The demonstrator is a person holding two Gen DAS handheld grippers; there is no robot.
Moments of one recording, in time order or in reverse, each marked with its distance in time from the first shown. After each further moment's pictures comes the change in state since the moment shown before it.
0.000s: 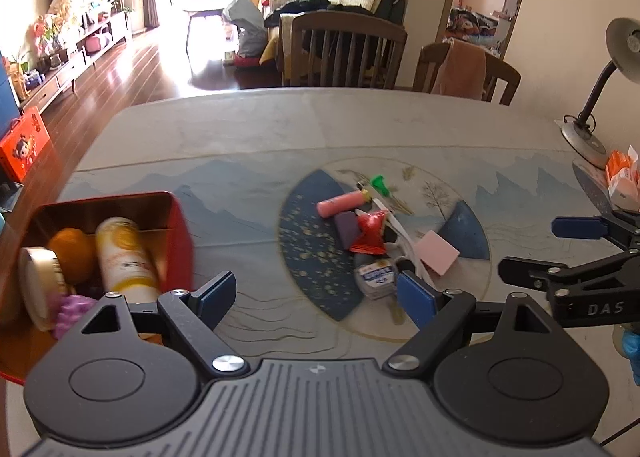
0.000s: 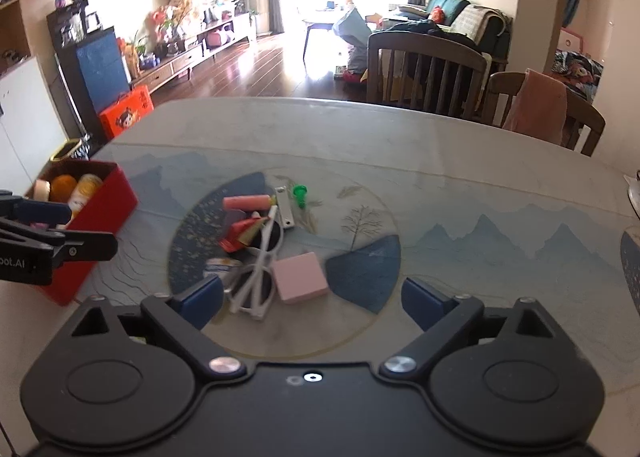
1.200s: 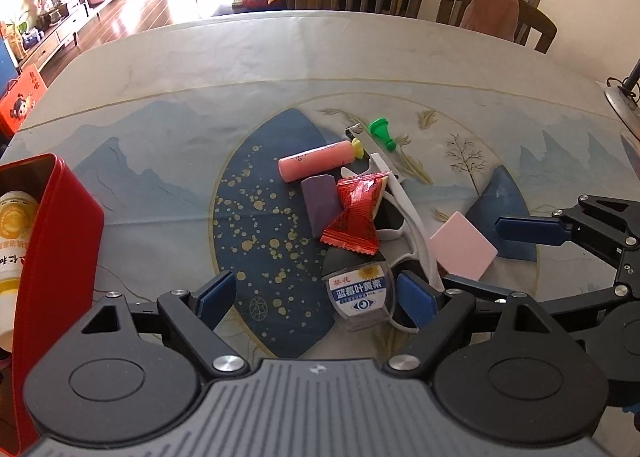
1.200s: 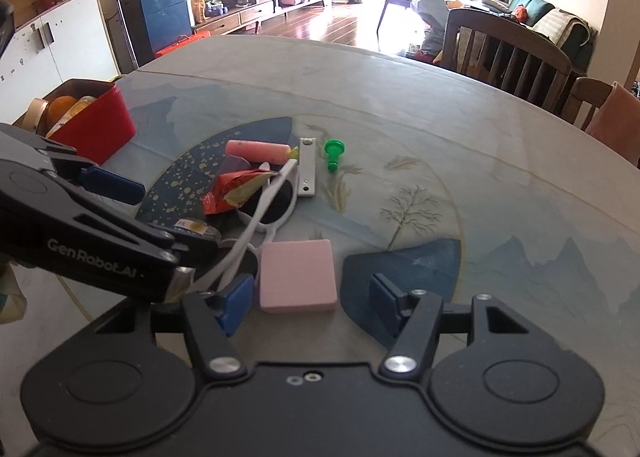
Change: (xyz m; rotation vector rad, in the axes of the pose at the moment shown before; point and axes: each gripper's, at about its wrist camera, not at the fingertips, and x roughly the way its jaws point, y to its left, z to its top) left arm 0.118 -0.034 0.010 -0.035 0.176 0.056; right arm 0.088 -0.012 -0.003 -0.188 0.089 0.158
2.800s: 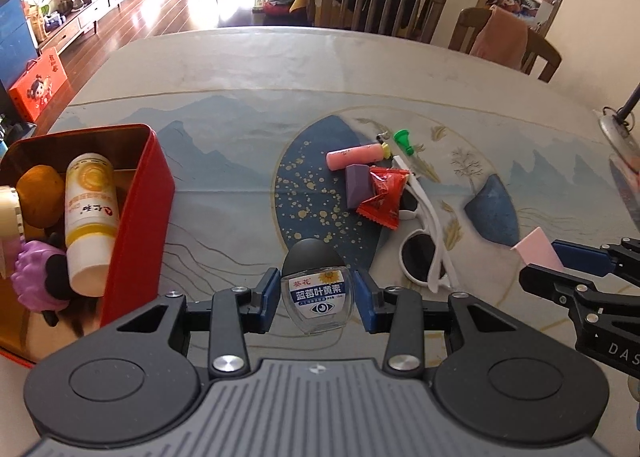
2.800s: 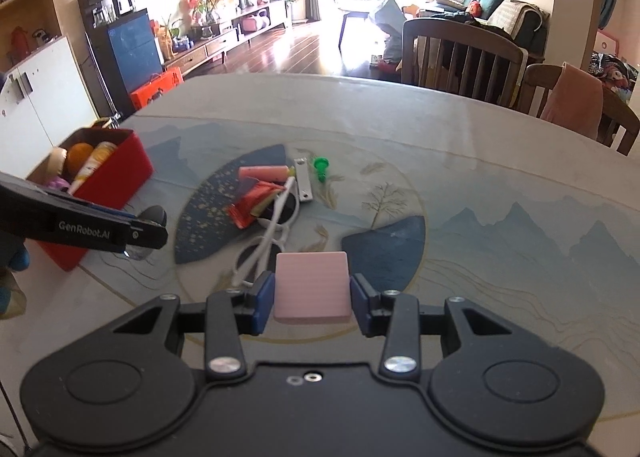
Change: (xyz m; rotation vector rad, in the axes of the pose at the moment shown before) left arm -0.066 0.033 -0.026 -0.078 -0.036 -0.013; right arm -0.079 0.020 -0.015 0.147 -0.067 -0.054
